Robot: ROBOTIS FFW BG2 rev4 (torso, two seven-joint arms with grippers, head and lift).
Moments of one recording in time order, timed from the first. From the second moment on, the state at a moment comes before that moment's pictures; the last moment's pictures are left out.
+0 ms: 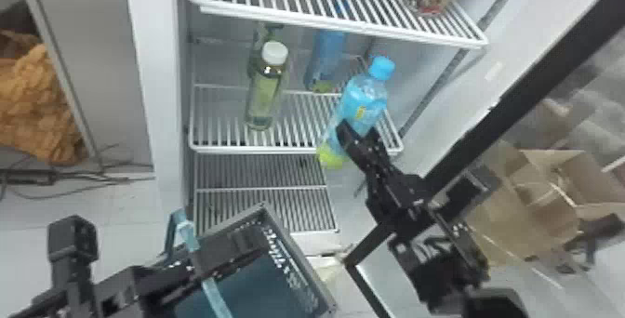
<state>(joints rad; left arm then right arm) 0.40 0.06 0.02 -1.88 1.40 1.22 -0.56 0.56 -0.13 -0.16 -2.10 -0.38 0.05 0.37</state>
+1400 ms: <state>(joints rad) 0.39 0.06 0.01 -1.87 1.39 1.22 -0.56 0.89 -0.14 -0.24 -2.59 -0.48 0.73 0.61</state>
